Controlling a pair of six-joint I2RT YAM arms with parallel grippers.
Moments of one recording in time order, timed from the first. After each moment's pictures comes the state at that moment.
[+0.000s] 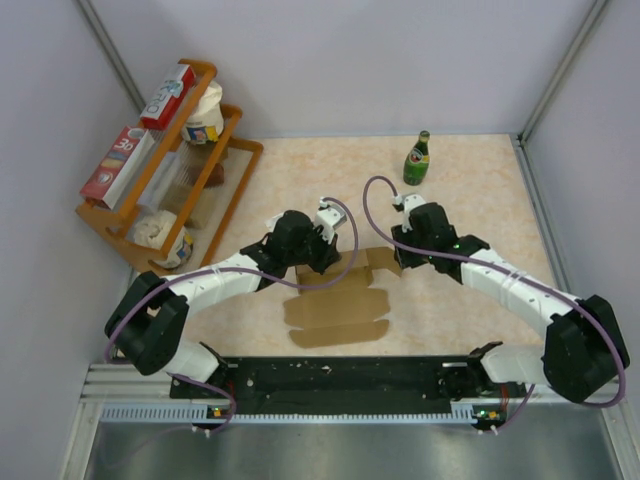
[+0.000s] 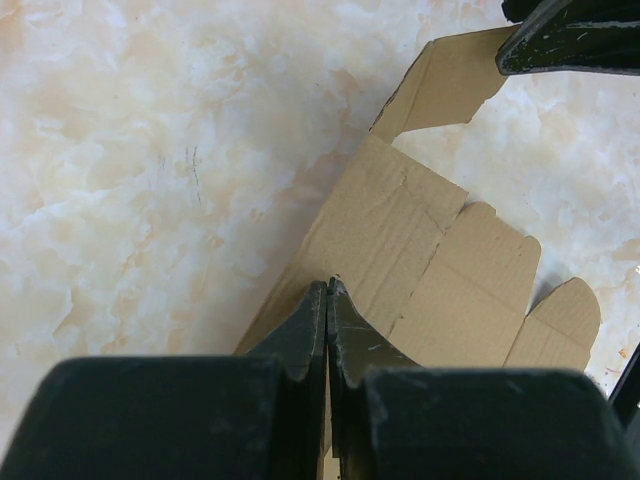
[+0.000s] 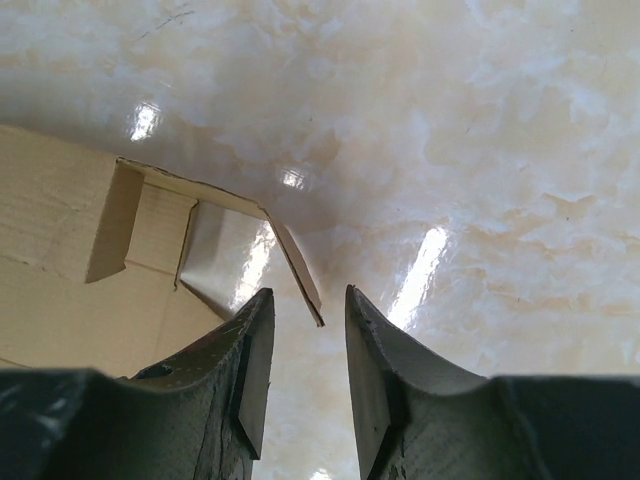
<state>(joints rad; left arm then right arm) -0.70 1.46 0.80 0.10 0.27 -0.05 0.53 1.26 0.81 -0.36 0.04 0.13</state>
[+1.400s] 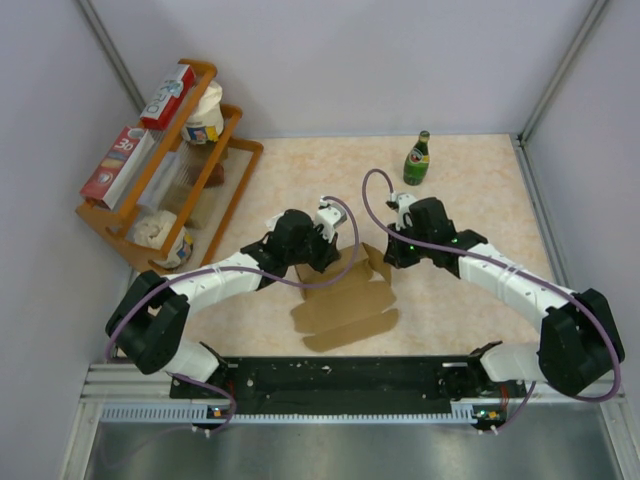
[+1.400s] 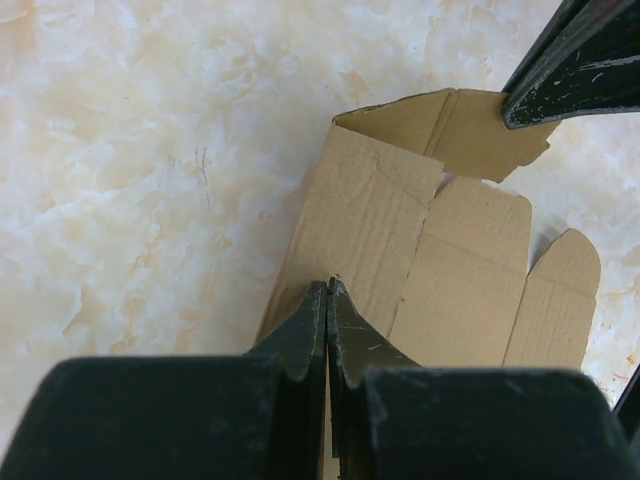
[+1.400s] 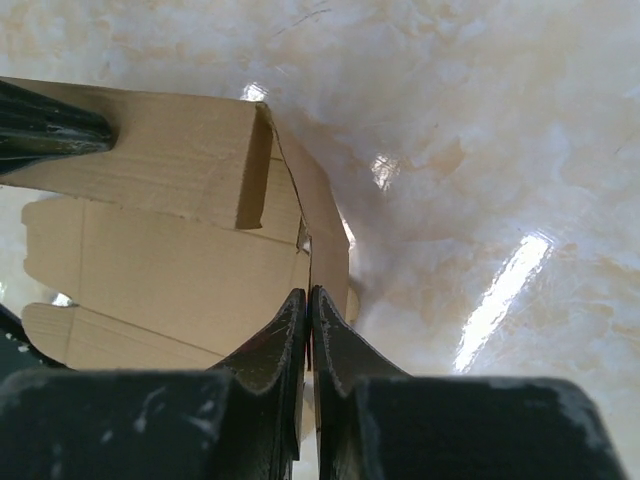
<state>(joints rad) -0.70 1.46 0.81 0.10 0.26 -0.05 0.51 1.30 0.84 -0.35 -0.20 0.19</state>
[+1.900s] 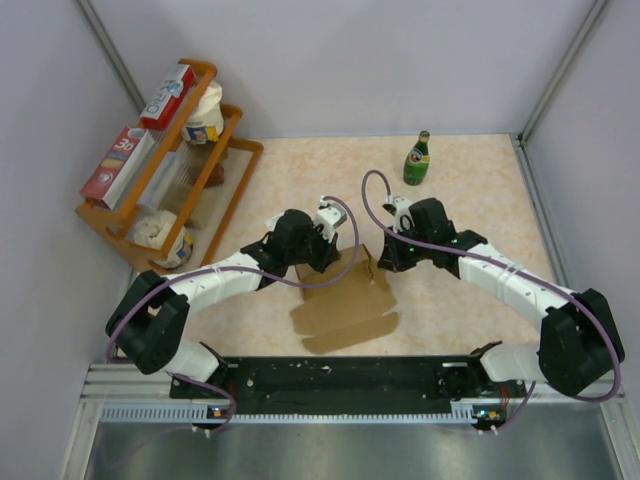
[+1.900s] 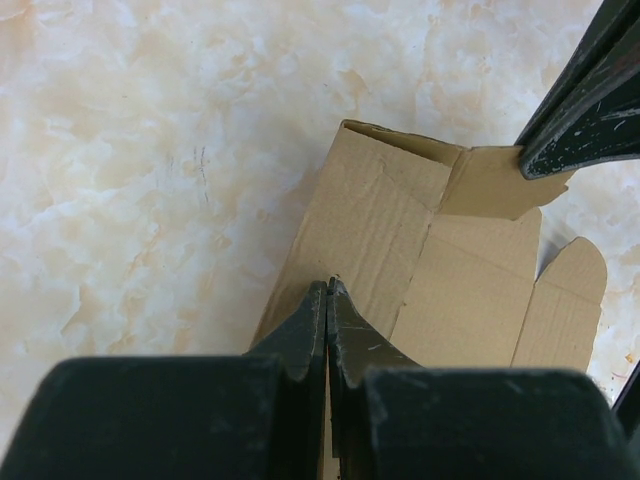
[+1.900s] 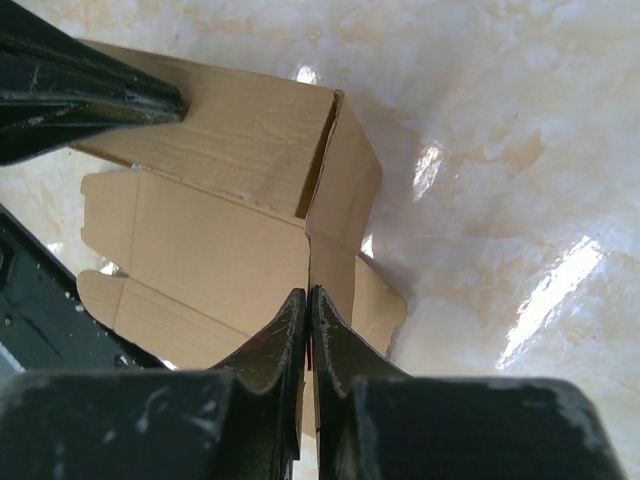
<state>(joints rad) -0.70 1.46 0.82 0.10 0.26 -0.05 0.51 1.30 0.85 -0.37 -0.33 0.21</state>
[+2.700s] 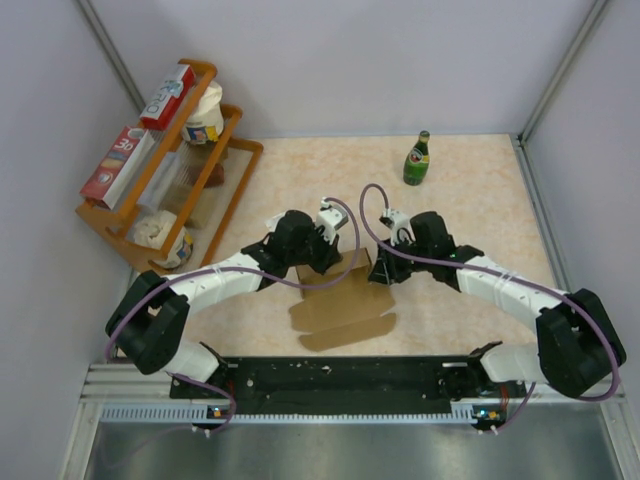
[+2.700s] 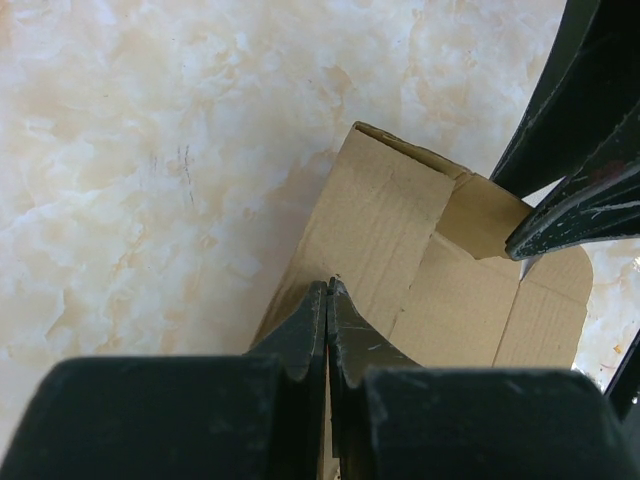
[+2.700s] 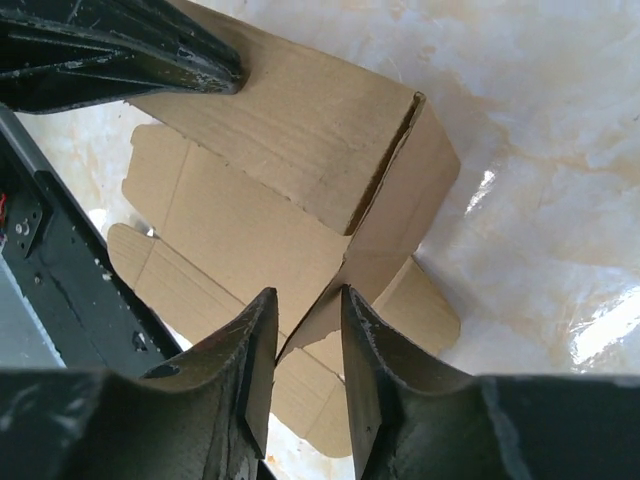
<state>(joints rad) -0.70 1.46 0.82 0.09 0.27 -0.05 0.52 1.29 0.71 -0.20 -0.48 0.21</state>
